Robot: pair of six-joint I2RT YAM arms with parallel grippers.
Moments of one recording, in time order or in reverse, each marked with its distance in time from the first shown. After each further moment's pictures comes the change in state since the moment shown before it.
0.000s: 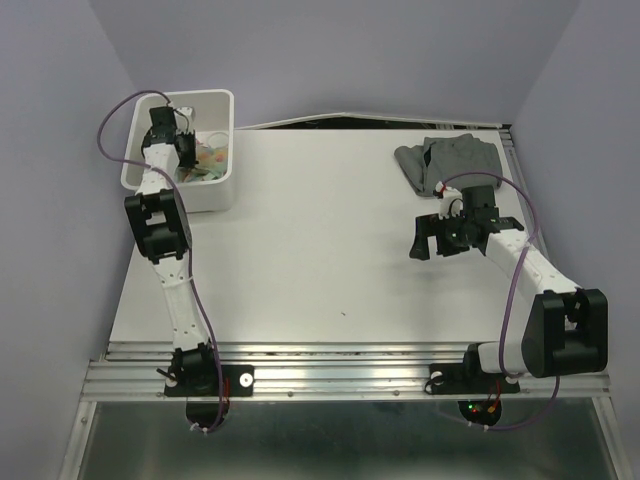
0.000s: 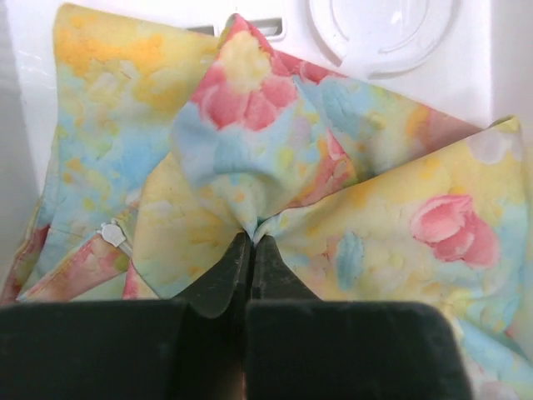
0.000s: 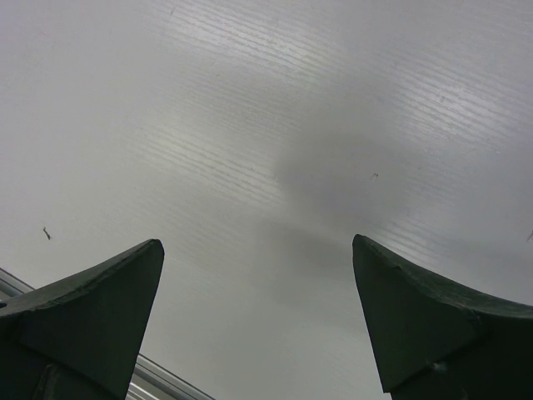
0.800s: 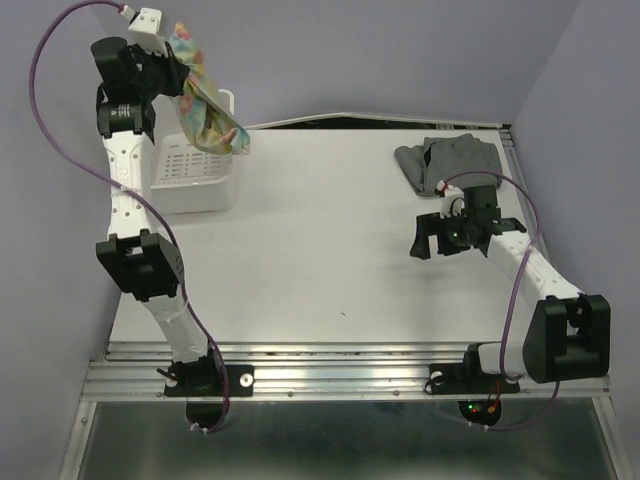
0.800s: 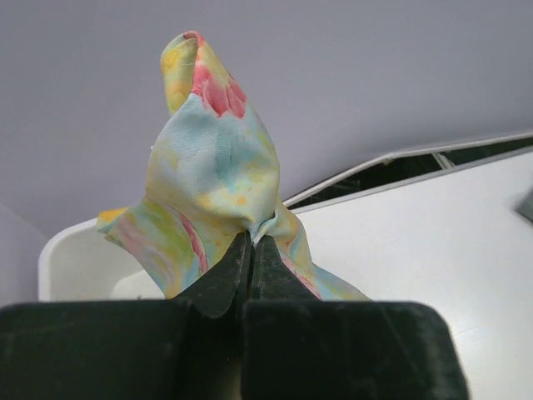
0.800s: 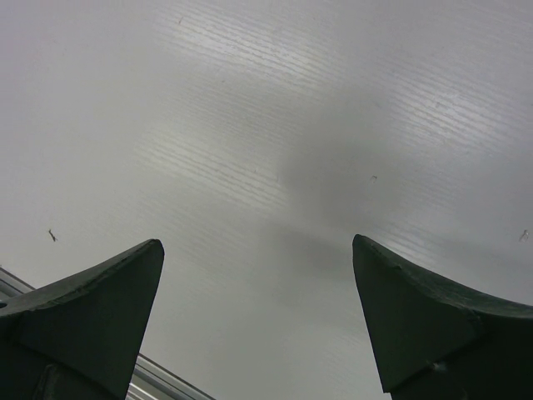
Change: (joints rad) left arm -0.024 -0.520 -0.013 0.207 0.344 -0.113; right arm 0.000 -0.027 0.001 0.000 0.000 0.003
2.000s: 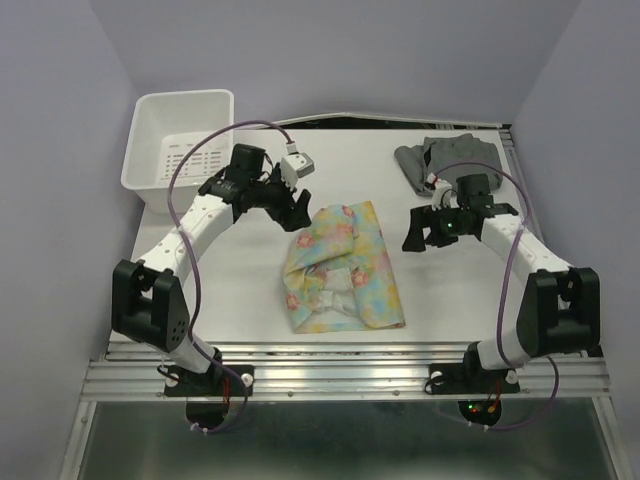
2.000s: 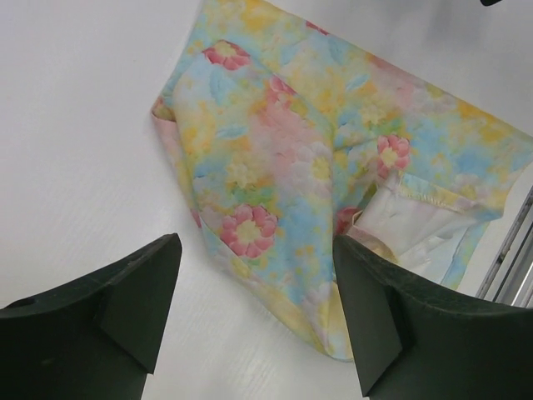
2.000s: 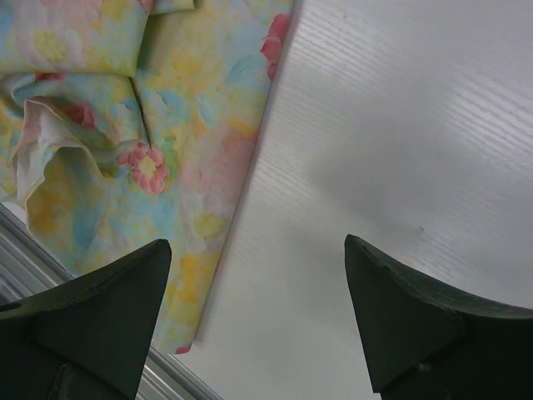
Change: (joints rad) left arm -0.532 -0.387 -0.906 -0.161 0.145 0.307; right arm 0.004 0.124 0.108 -0.027 -0.138 -0.047
